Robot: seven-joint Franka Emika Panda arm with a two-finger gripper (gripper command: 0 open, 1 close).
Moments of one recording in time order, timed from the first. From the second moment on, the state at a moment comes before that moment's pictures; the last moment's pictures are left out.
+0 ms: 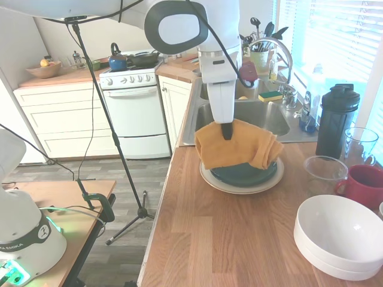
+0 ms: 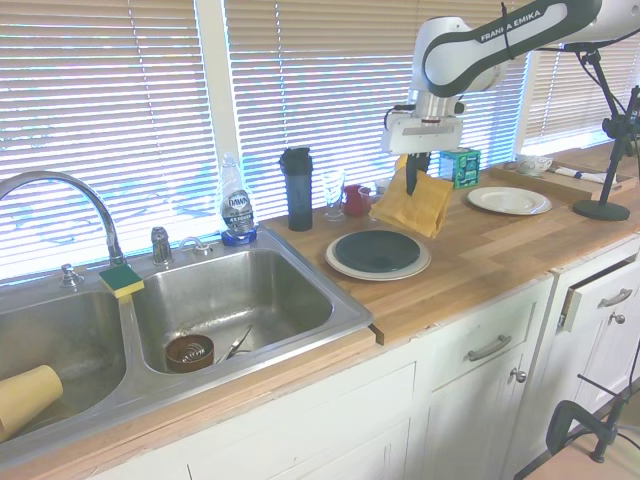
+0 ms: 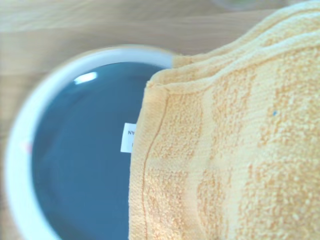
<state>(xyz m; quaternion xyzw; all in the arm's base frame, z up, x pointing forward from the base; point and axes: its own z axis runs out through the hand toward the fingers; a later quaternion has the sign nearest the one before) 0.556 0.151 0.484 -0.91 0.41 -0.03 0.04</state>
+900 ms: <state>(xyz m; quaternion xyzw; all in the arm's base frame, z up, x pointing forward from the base) 0.572 0.238 0.398 -0.93 0.37 -0.02 -0.01</state>
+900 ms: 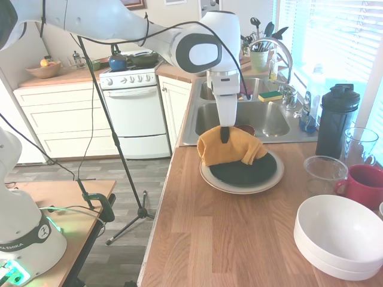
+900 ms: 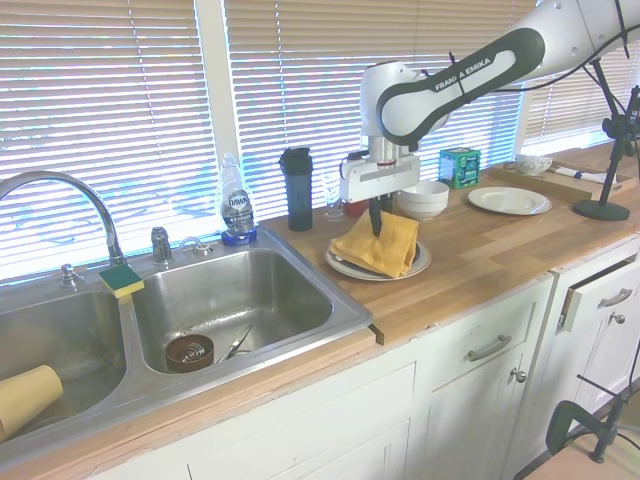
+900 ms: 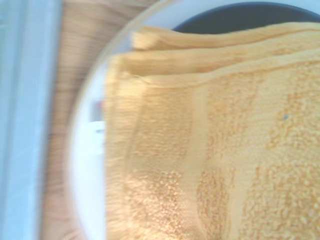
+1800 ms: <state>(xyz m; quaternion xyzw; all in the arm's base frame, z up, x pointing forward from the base) 0.559 0.245 0.353 -0.93 0.36 -0.03 -0.04</state>
